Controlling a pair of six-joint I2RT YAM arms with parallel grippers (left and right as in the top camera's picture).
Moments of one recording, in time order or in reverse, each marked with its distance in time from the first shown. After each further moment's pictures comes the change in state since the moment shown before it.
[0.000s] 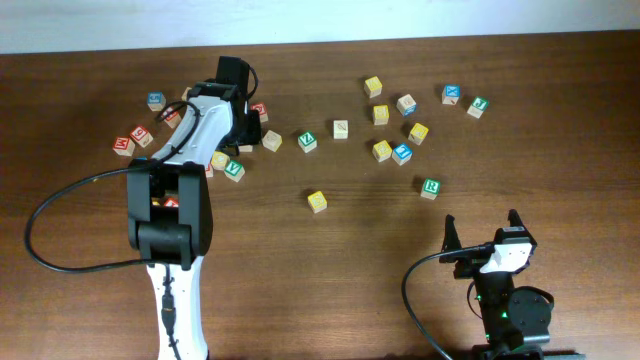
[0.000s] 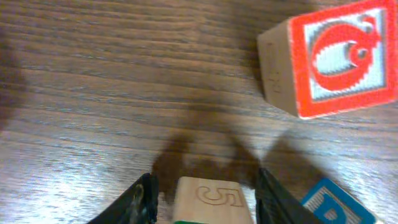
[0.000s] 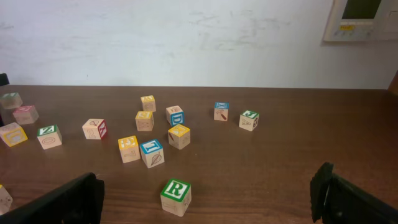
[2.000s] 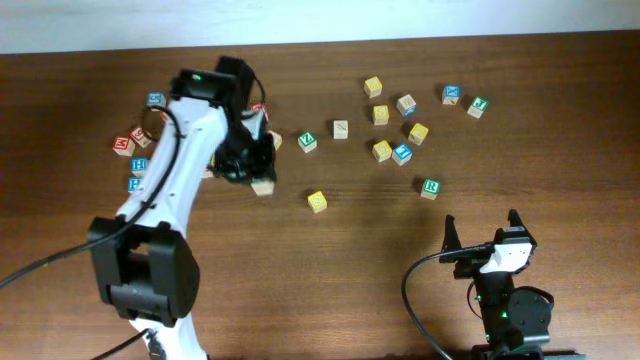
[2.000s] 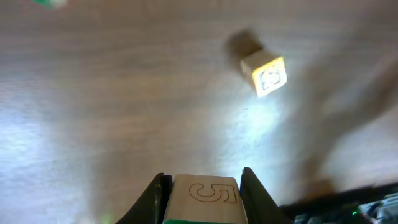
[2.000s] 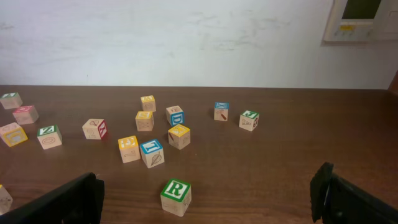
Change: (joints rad) left arm -0.097 -0.365 -0.080 -0.602 0.309 -0.037; right arm 0.000 0.000 0.000 0.000 0.000 0.000
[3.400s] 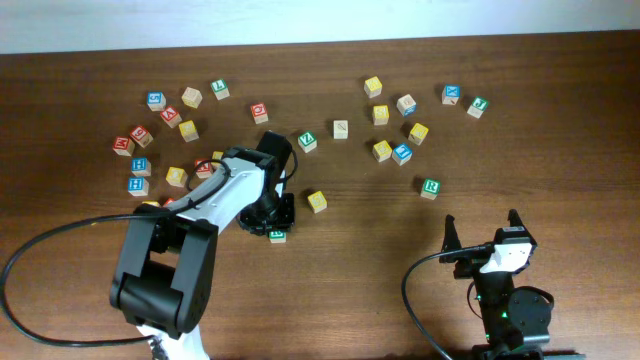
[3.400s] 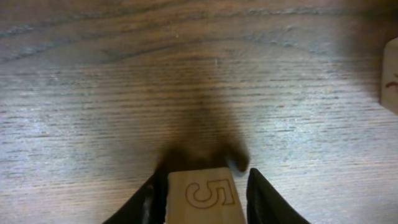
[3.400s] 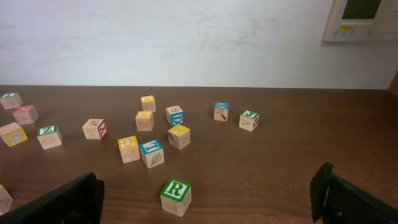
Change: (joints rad) left arm -0.127 -0.028 -0.552 0.510 -0.127 -0.099; right arm 0.000 0.000 0.000 0.000 0.000 0.000
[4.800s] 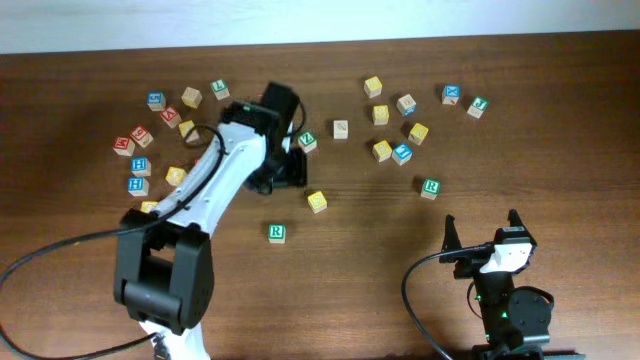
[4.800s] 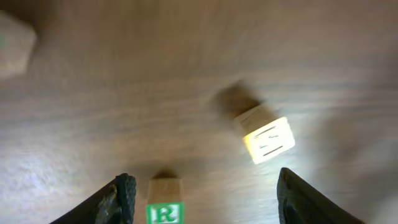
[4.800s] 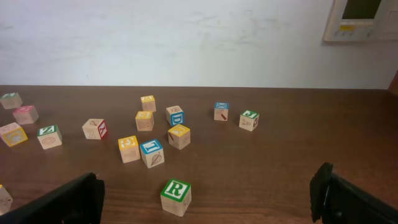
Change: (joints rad) left arm -0.006 0.020 0.378 -0.178 -0.023 0.000; right arm 0.000 0.000 0.000 0.000 0.000 0.000
